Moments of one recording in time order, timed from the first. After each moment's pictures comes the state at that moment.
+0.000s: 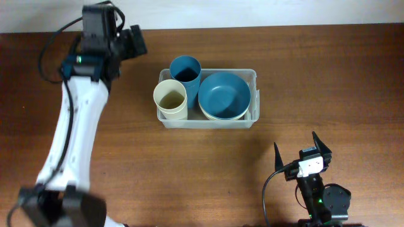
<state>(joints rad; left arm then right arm) -0.10 1.68 1.68 -0.64 -0.11 -0.22 -0.03 0.01 0.01 -0.05 -0.21 -0.24</state>
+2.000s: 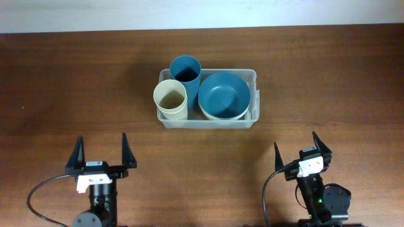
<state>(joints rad) 0.02 0.03 0.07 0.25 -0.02 0.05 -0.03 0.01 0.01 -0.05 -0.20 -0.24</state>
